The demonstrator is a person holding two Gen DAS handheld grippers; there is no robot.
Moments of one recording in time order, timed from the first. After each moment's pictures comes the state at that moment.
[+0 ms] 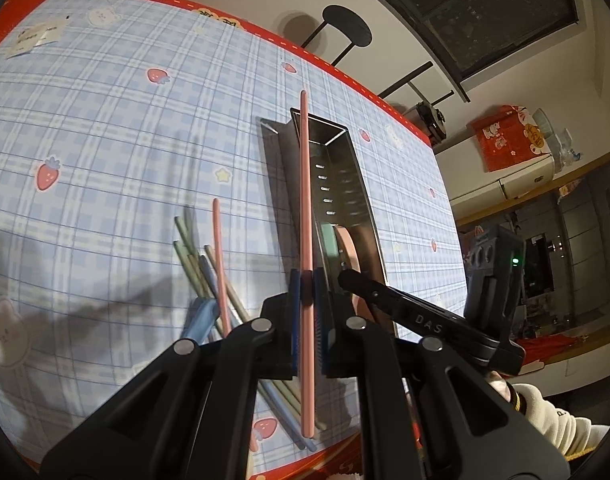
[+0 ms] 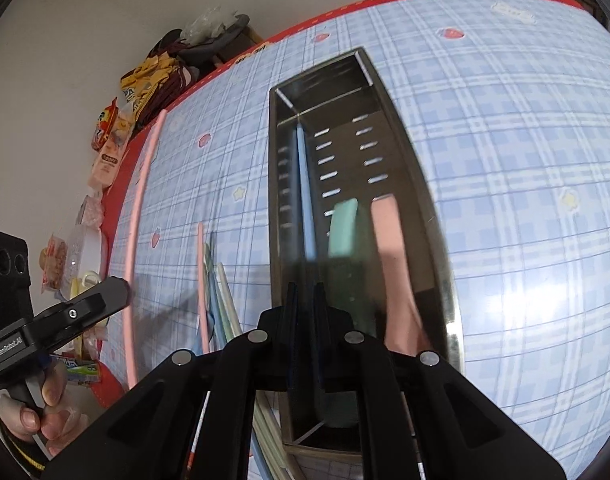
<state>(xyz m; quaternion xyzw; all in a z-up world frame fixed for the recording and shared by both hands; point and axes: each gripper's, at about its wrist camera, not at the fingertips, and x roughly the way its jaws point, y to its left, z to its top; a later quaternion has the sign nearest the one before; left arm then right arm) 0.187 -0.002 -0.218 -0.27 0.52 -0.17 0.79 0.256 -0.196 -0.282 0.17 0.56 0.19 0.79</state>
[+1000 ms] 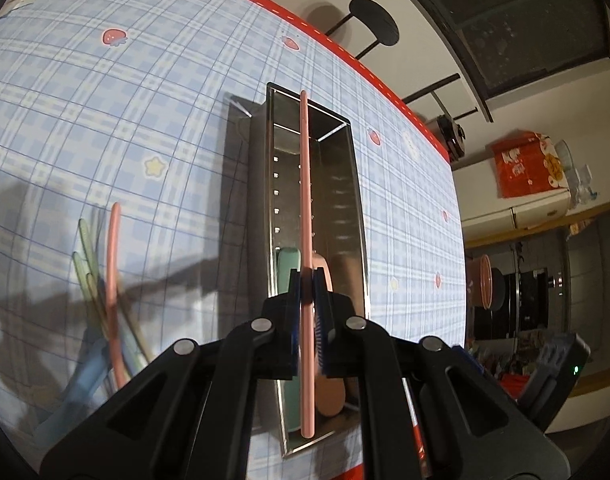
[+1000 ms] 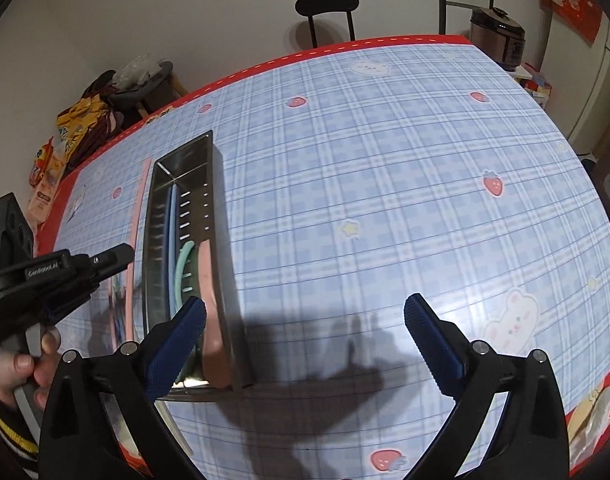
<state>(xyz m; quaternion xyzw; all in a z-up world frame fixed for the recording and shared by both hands) 0.240 -0.069 -0.258 -0.32 0.54 -0.12 0.77 0.222 -0.317 -0.241 0.11 0.52 0.04 0.85</state>
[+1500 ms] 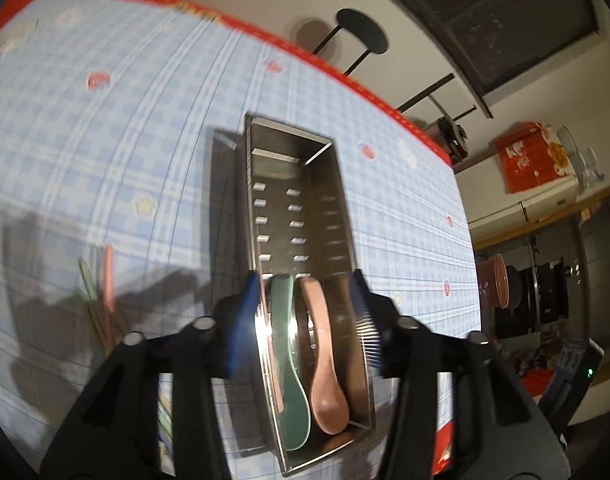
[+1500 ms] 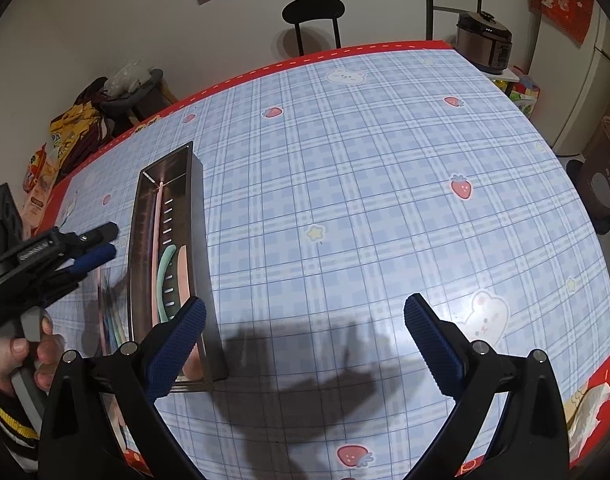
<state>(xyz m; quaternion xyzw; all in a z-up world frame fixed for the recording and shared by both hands) 0.249 -0.085 -0.232 -0.26 0.50 -0.12 0.81 0.213 -0.338 -0.231 0.11 0.51 0.03 0.85</state>
